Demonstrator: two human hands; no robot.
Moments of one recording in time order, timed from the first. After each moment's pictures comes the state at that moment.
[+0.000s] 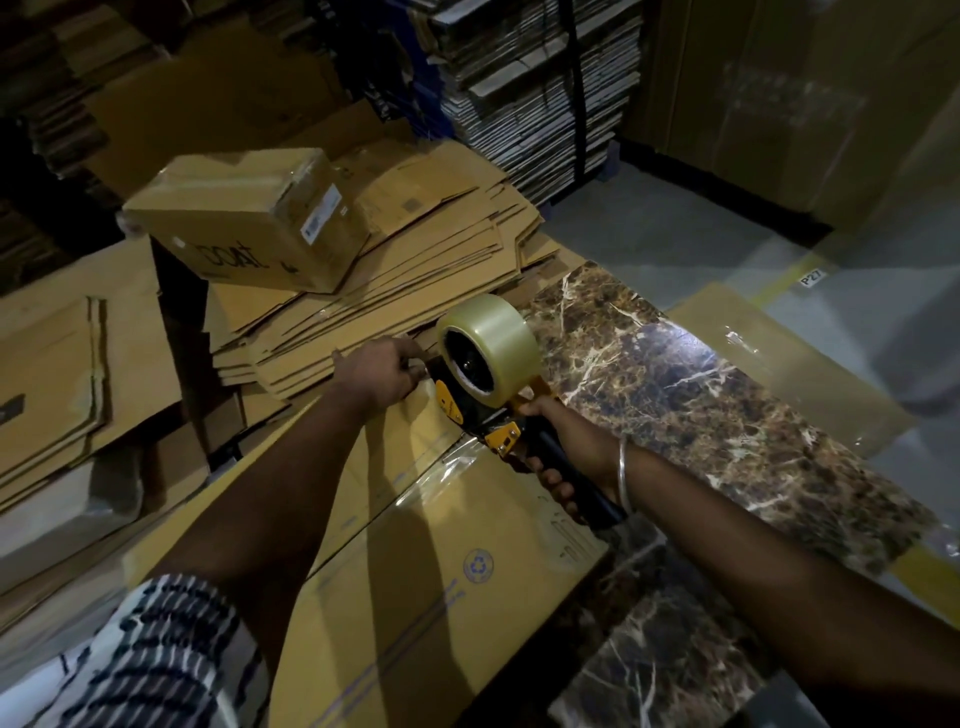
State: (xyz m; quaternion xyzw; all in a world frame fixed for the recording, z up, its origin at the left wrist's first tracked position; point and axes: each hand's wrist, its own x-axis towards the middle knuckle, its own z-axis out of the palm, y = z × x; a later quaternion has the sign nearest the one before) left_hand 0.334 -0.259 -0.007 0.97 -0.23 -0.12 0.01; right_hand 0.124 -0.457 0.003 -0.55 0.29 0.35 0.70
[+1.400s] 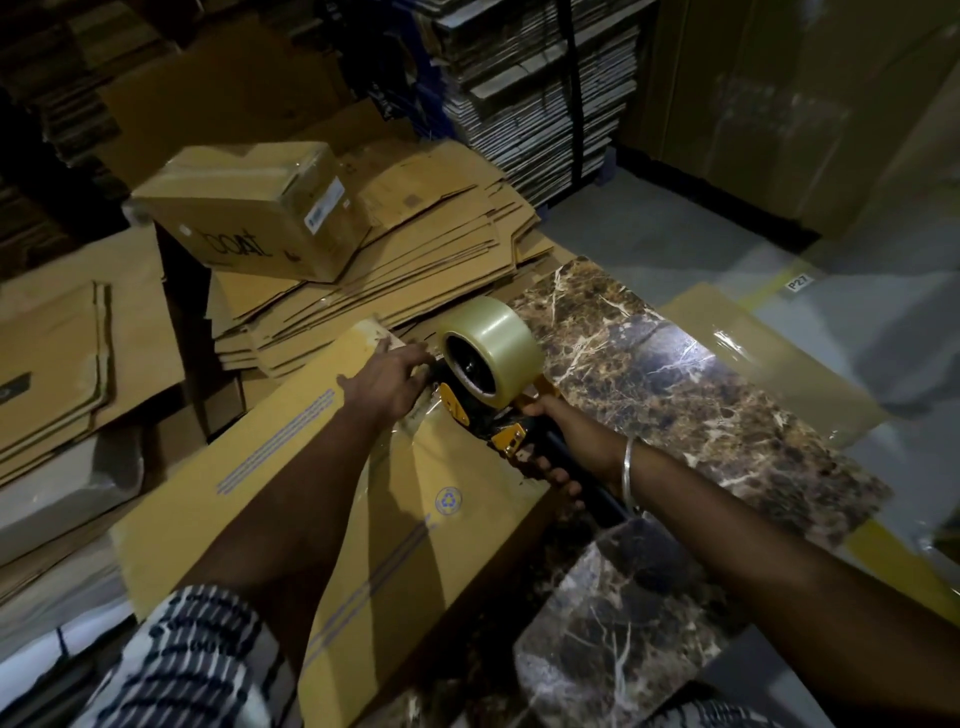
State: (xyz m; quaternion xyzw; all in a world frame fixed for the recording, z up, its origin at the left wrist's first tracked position) left_hand 0.273 -0.250 -0.016 0.97 -0.22 -0.12 0.08; right_hand 0.083 -0.455 0.009 -0.60 0.28 0.31 0.68
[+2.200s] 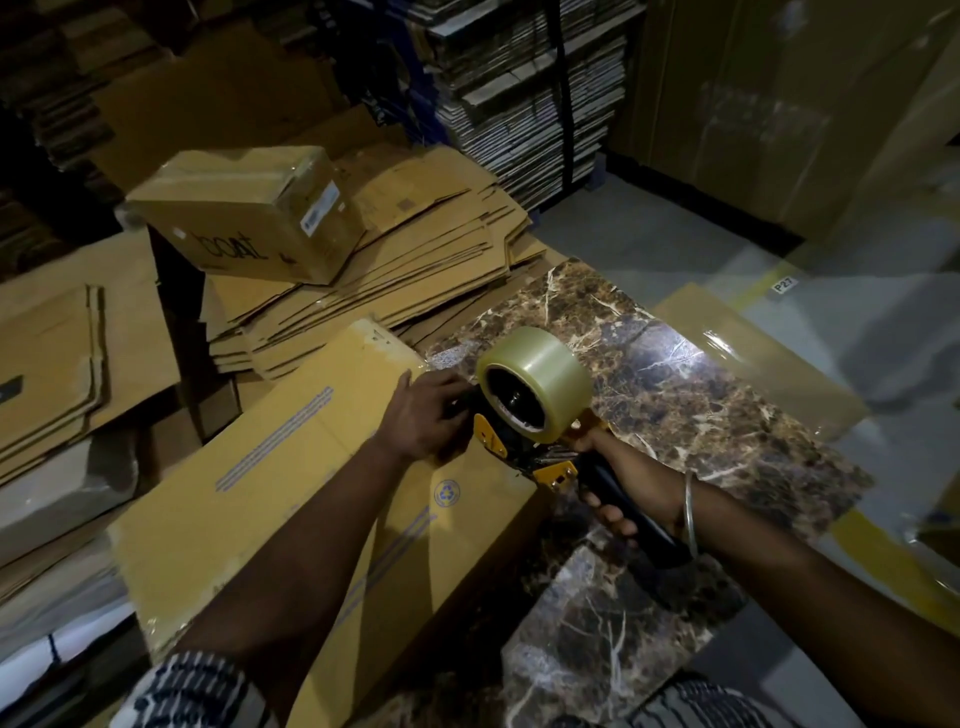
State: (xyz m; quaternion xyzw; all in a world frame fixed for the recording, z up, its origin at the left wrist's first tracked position) left_hand 0.228 -0.258 -0.035 0.89 -0.42 -0.07 0.14; right_hand 0.022 -0.475 -0.001 -0.59 0.28 0.33 0.68
